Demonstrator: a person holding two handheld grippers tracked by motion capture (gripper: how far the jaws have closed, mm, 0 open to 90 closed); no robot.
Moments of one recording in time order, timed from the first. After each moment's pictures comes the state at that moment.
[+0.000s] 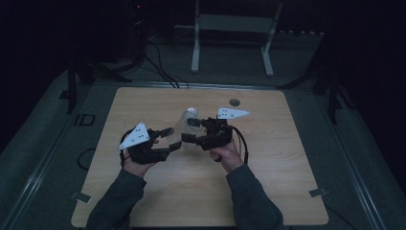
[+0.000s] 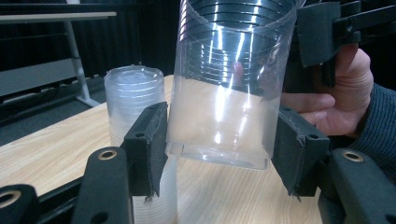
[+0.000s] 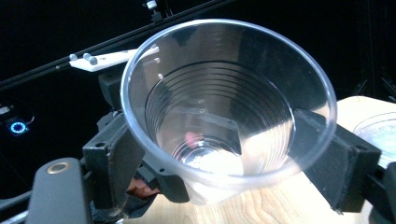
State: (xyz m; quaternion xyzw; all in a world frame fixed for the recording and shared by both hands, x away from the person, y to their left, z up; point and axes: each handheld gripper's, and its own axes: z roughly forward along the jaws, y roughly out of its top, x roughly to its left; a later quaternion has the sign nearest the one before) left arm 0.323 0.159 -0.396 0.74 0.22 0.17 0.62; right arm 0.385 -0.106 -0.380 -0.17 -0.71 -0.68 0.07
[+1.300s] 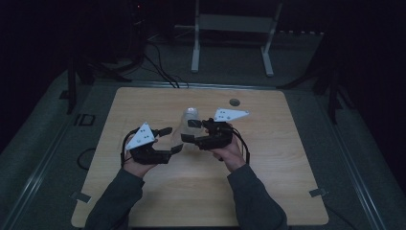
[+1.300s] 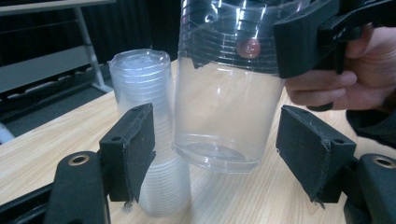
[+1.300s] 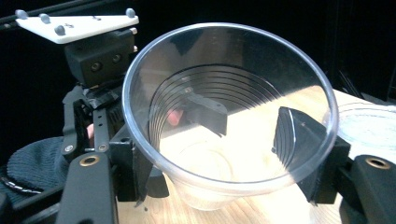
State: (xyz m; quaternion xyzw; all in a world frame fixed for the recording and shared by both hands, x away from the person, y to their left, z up) left arm 0.322 0.152 -0.395 0.76 0.22 0.20 0.57; right arm 0.379 -0.106 -0.373 -0.17 -0.75 -0.64 -0.01
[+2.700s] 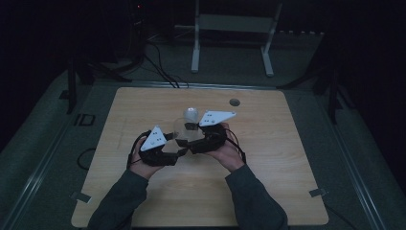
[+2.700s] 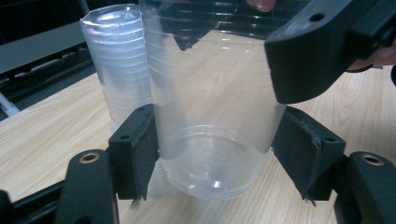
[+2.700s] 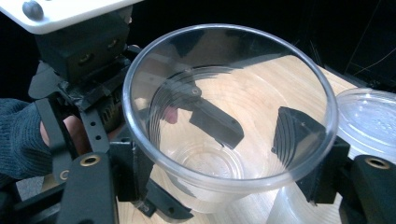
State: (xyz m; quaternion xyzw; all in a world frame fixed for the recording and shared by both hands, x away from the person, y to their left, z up) left arm 0.327 0.132 -0.410 0.80 0.23 0.20 0.52; right arm 0.367 -0.084 -0.365 -0.16 -0.82 -0.54 -0.08
